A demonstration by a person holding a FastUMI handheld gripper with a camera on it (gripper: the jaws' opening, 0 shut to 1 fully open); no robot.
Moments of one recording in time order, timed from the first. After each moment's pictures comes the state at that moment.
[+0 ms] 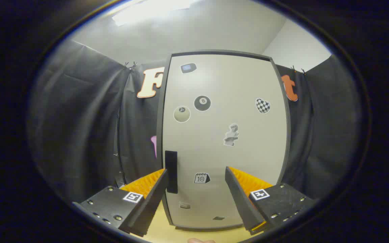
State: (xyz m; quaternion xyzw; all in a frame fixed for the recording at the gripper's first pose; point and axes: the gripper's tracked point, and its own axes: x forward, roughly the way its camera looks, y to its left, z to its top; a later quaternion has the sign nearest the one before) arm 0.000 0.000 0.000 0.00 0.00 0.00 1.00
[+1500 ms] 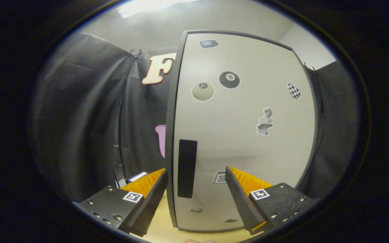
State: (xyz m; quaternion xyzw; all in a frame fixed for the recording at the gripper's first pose) arm 0.067 0.045 -0.038 -0.02 0.04 0.02 1.00
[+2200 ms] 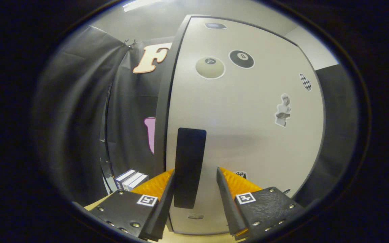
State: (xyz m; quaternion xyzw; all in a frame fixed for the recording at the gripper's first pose) arm 0.111 0.048 -0.062 -0.04 0.06 -0.03 1.00
